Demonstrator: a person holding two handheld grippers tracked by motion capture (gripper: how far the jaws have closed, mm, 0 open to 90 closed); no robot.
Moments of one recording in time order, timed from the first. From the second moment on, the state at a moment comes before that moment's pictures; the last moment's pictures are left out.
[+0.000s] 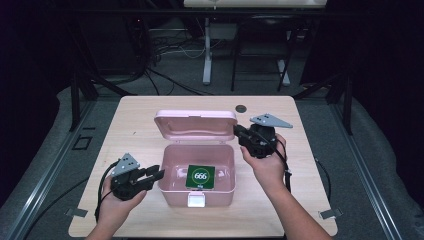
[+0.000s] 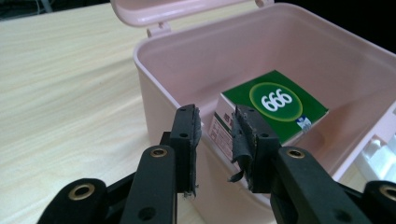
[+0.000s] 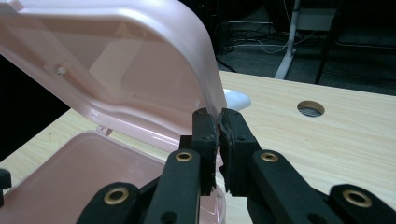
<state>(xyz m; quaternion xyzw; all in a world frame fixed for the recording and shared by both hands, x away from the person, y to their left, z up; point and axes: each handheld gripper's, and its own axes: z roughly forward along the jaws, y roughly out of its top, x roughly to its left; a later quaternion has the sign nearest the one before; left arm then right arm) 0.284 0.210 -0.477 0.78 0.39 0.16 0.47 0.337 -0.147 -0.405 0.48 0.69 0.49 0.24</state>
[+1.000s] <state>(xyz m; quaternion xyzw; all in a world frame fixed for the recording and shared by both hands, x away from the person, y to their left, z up) 0.306 0.209 -0.412 0.76 0.37 0.24 0.49 0.319 -0.151 -0.413 0.47 0.69 0.51 0.22</state>
